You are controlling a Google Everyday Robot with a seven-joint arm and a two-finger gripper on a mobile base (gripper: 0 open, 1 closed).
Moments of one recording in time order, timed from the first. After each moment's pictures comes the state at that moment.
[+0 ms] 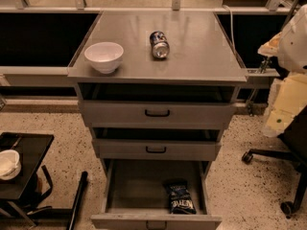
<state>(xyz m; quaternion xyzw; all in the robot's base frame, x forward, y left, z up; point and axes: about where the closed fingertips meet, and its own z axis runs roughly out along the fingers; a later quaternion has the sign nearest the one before) 0.438 -0.216 0.977 -0.60 0.78 -0.04 0.16</state>
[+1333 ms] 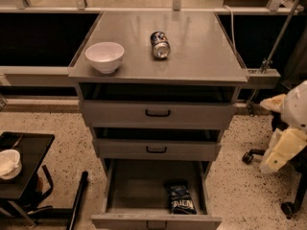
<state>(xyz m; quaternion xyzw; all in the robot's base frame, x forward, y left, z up) 0.438 -0.261 0.847 -0.56 0.80 0.09 0.19</state>
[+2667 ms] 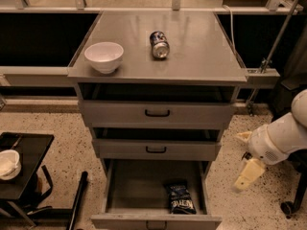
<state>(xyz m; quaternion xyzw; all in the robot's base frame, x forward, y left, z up) 0.461 -0.250 0.689 -0.55 0.80 0.16 0.19</state>
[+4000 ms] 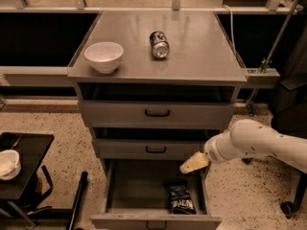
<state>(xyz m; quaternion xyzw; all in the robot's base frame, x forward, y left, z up) 0.560 -0.179 0.572 -0.33 0.90 0.13 0.25</state>
